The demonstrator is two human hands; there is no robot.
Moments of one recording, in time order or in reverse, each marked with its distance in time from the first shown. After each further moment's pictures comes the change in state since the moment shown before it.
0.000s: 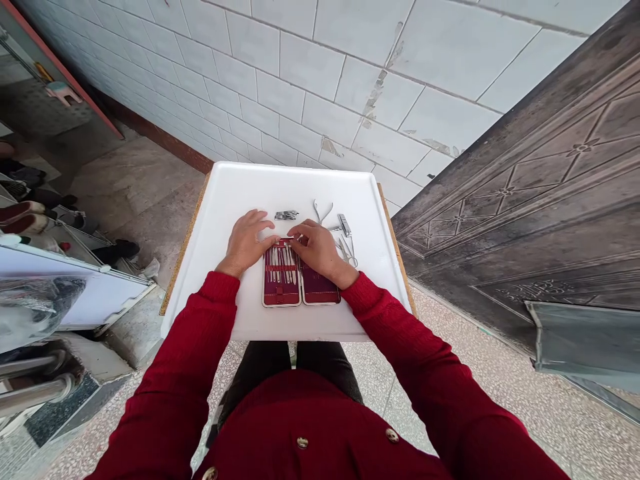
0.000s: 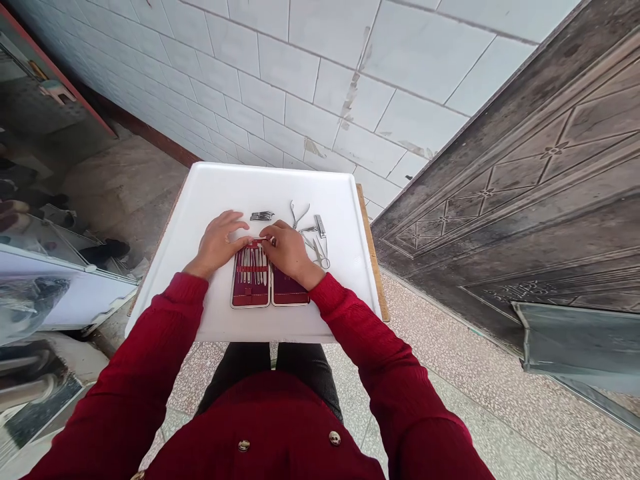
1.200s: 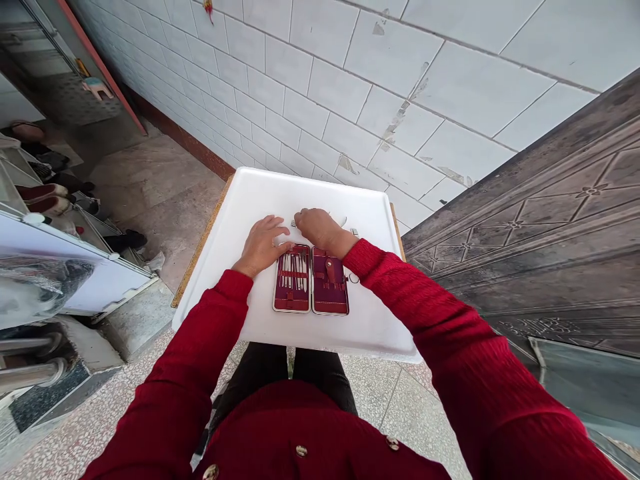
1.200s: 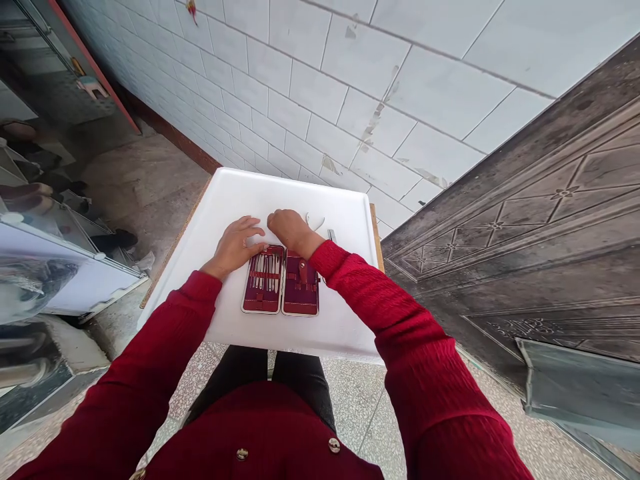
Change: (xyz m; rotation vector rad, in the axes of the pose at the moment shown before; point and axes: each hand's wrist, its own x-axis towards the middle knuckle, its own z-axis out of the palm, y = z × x) left_hand -0.005 -0.005 0.004 -0.016 -0.001 0.009; right_hand 0.086 -0.028 -0.001 -1.042 -0.542 -0.323
